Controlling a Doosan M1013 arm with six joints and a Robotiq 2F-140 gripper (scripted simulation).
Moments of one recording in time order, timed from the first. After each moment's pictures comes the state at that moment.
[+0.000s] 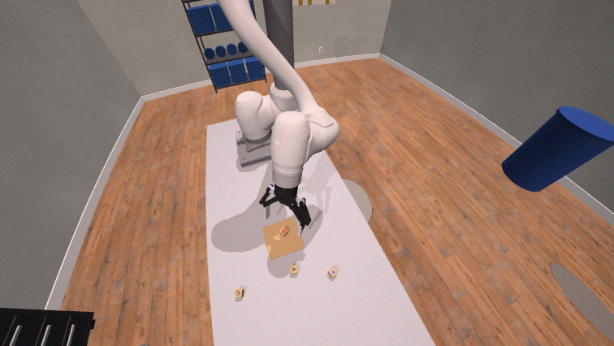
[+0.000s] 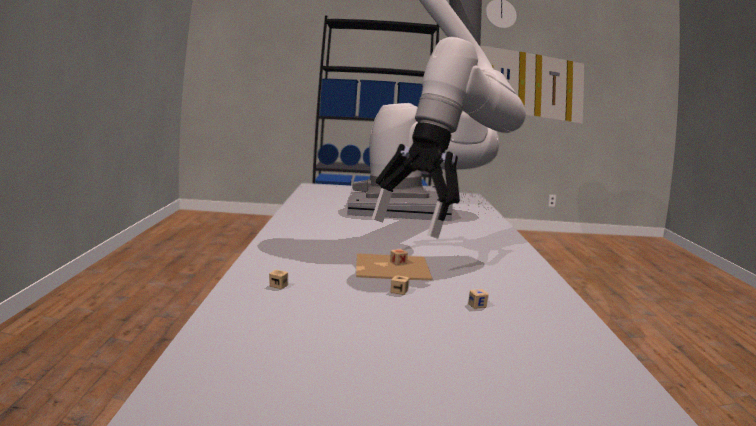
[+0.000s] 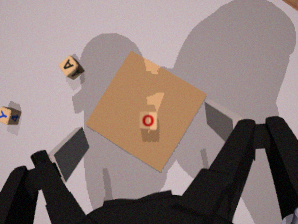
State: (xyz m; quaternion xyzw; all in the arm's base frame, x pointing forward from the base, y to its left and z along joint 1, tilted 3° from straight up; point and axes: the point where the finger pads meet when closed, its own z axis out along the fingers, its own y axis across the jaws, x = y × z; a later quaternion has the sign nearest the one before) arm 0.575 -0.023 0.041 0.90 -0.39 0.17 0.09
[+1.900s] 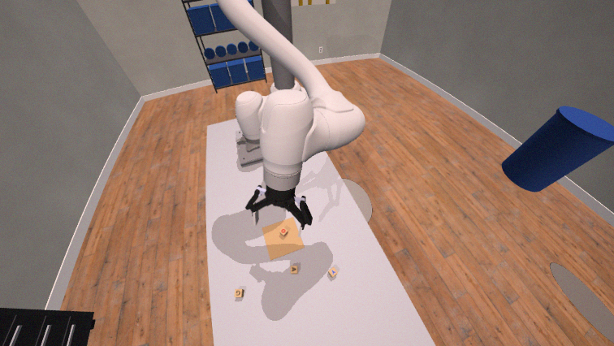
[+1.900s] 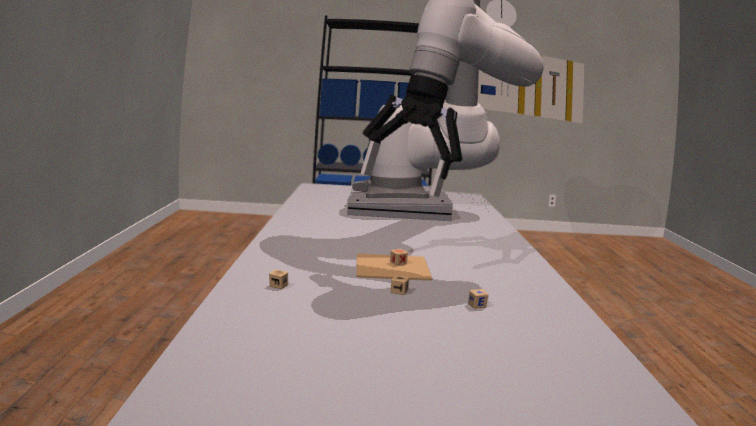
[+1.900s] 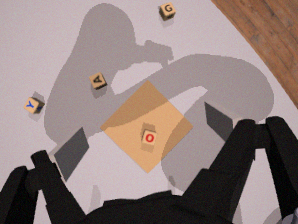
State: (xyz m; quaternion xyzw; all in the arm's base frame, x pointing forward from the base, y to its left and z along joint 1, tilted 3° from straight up) arm 0.618 -0.037 0.134 0.95 -0.28 0.10 0.12
